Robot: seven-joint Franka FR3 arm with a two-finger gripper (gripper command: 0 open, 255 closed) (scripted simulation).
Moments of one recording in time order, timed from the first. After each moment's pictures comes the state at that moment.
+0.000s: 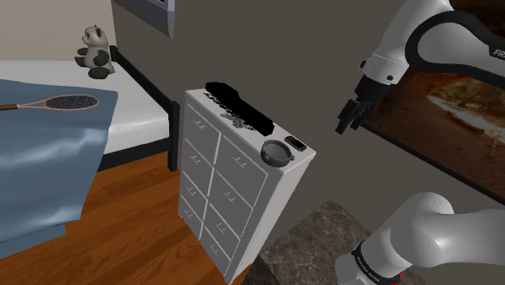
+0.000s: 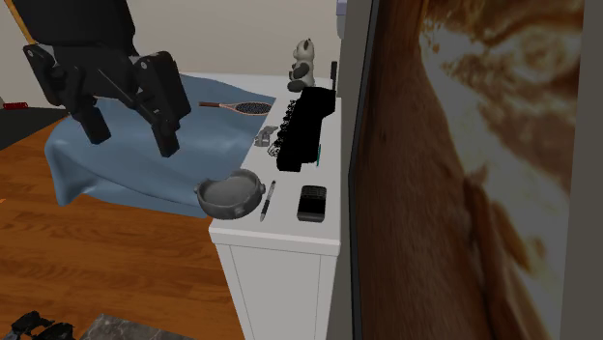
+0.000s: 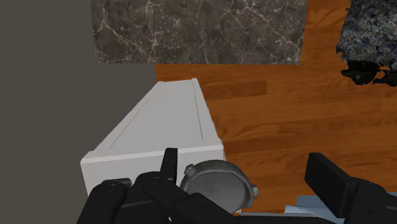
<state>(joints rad) 0.01 -0.82 -0.01 -2.37 0.01 1.54 0.05</state>
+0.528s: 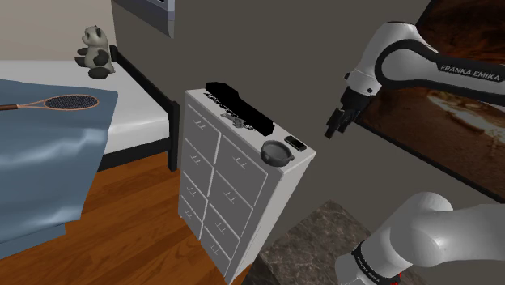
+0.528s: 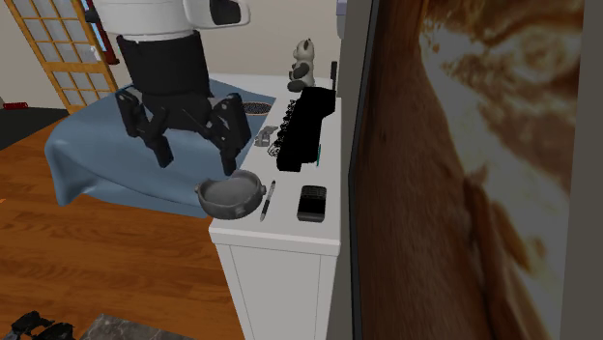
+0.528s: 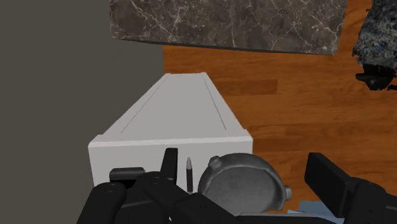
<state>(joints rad) 0.00 -0.72 -0.09 -2.44 -0.06 1.72 -0.08</state>
